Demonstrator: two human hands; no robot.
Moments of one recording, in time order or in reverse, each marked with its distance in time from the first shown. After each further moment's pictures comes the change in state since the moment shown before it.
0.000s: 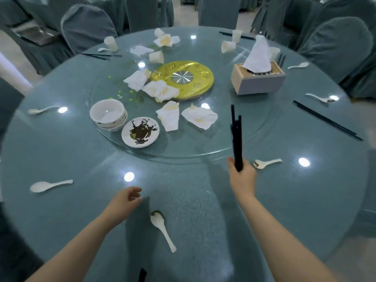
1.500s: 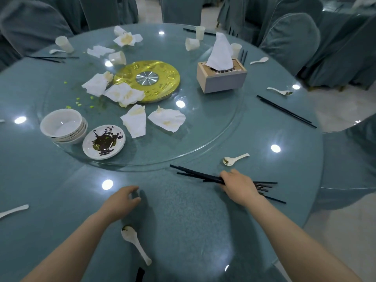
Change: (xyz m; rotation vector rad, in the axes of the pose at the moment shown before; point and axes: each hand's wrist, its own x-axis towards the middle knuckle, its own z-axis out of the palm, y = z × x) left_hand 0.047 0.055 0.039 0.399 -0.181 0.087; right_hand 0.036 0.041 -0.087 -1.166 -0.615 -0.299
